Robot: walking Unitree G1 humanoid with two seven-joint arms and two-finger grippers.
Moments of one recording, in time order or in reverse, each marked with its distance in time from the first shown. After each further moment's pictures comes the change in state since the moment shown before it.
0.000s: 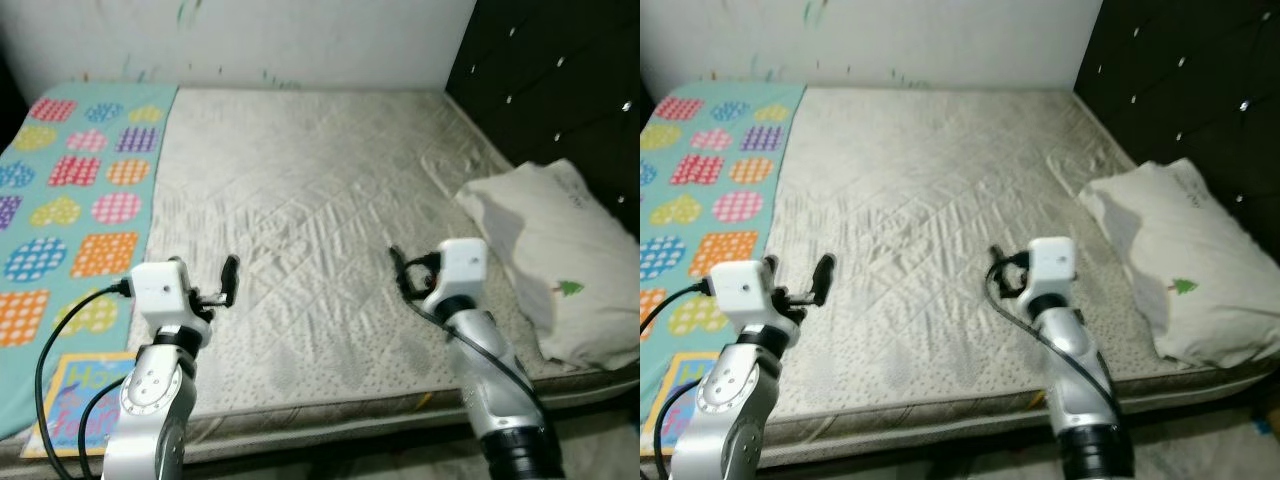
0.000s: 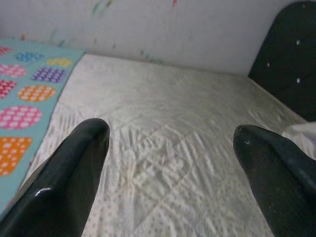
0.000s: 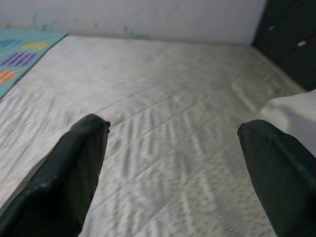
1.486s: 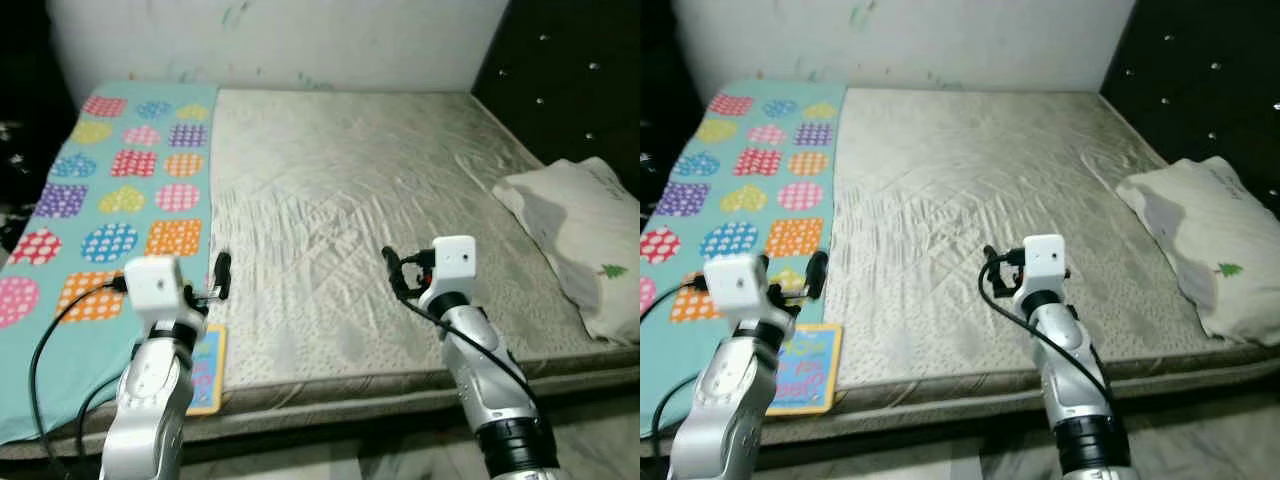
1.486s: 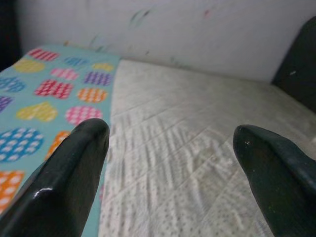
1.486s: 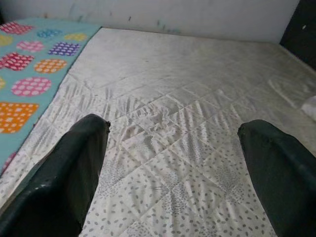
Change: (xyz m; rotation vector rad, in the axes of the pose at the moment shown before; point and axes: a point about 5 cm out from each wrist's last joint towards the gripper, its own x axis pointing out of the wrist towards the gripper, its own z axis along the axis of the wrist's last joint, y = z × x) left arm 0.006 0.000 0.004 -0.003 -0.016 0.017; right arm 0.005 0.004 -0.004 -0.022 0.039 0.032
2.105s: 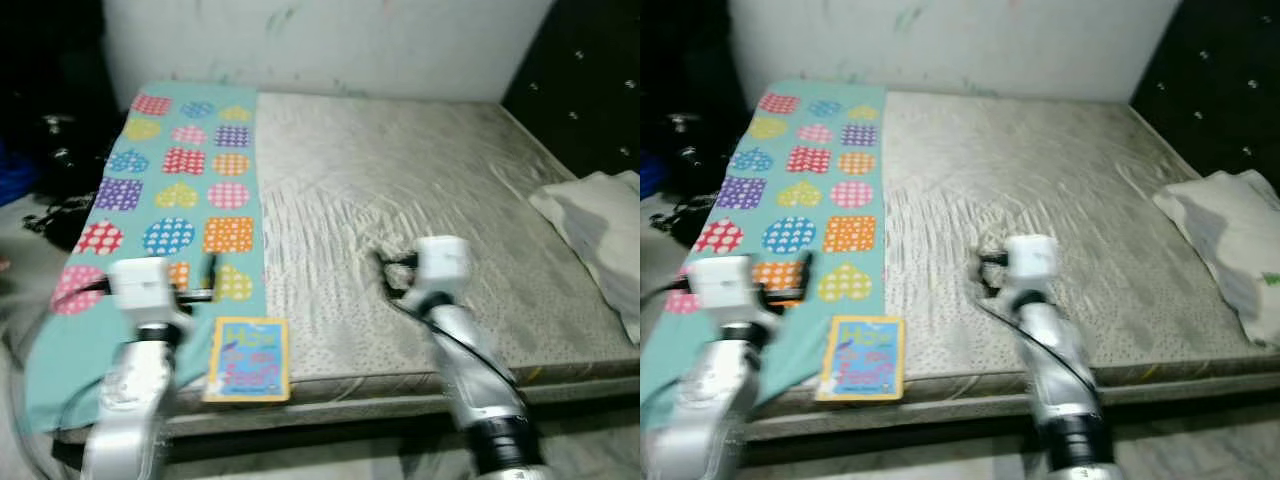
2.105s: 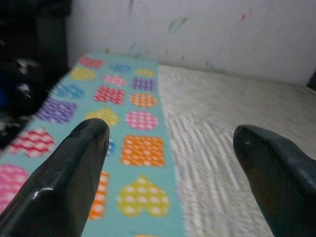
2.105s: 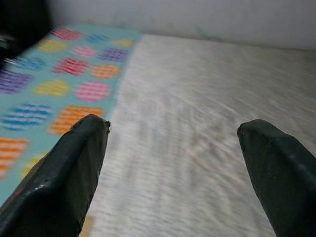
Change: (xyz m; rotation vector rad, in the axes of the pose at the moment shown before) left arm -0.003 0.016 -0.001 0.037 0.009 0.044; right arm 0.005 0.019 0.003 0.010 -0.008 0.058
